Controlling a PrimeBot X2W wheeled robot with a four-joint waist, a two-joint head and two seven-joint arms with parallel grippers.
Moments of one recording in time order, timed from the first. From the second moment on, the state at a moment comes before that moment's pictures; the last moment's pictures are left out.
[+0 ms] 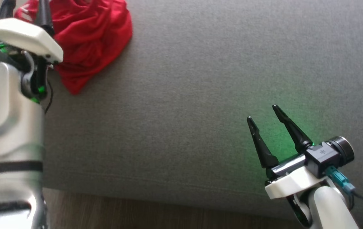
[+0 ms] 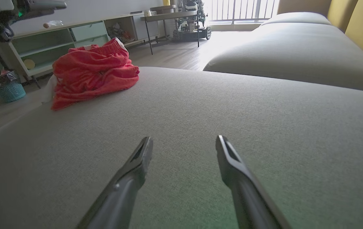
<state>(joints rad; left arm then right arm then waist) -0.82 0.15 -0.01 0.62 -0.25 -0.07 -0.07 -0.08 -0.04 0.10 0.05 -0.02 0.13 -0.25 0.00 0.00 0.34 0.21</state>
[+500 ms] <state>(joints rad) -0.99 0.20 -0.07 1.06 -0.23 -0.09 0.21 -0.11 -0.04 0.14 0.09 0.01 0.13 -0.25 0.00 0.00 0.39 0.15</state>
